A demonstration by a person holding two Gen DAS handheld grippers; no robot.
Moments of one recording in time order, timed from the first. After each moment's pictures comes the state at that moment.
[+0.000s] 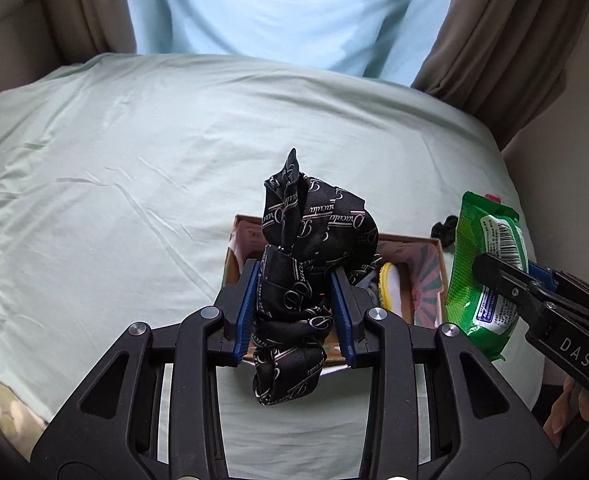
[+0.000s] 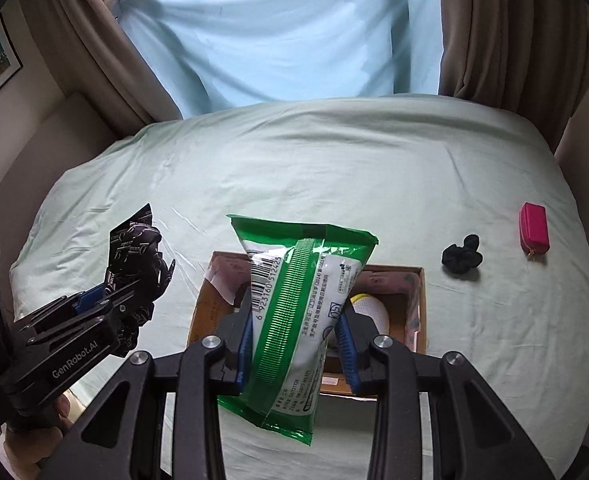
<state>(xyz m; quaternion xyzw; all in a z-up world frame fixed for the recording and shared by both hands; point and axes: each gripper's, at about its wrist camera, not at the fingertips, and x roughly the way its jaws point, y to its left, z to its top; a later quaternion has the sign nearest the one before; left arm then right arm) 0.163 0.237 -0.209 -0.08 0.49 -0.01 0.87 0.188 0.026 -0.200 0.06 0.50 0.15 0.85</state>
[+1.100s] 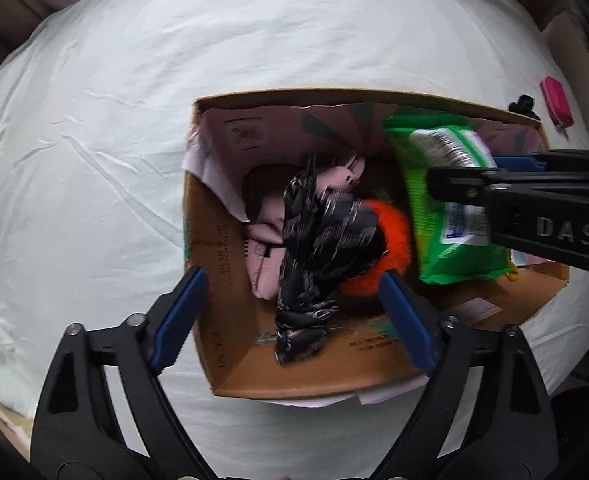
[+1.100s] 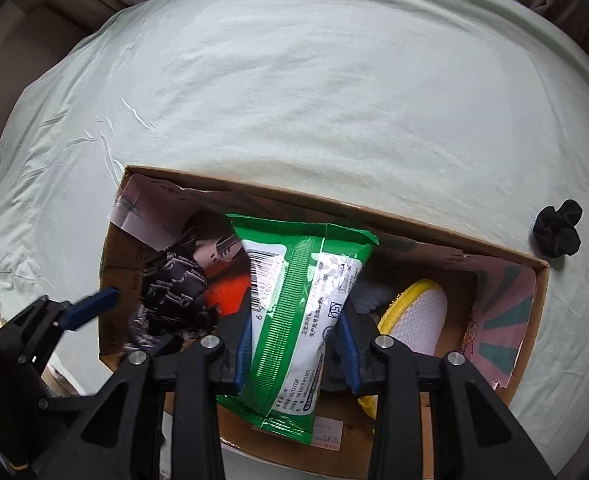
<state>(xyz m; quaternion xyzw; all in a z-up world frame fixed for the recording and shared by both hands) 0.227 0.220 -0.382 0.02 0.64 -0.03 0.77 0.283 0.090 -0.370 -0.01 0.68 0.18 0.71</state>
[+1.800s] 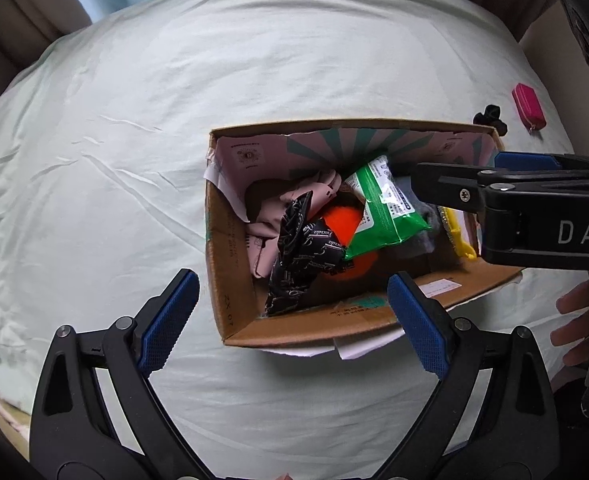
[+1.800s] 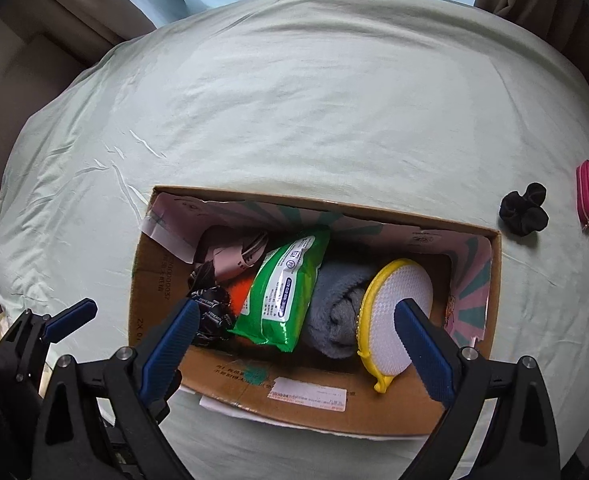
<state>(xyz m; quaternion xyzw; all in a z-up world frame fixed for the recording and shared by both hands) 0.200 0.214 -0.325 0.03 0.60 -0.04 0.80 0.250 0.067 -0.313 0.03 0.63 0.16 0.76</state>
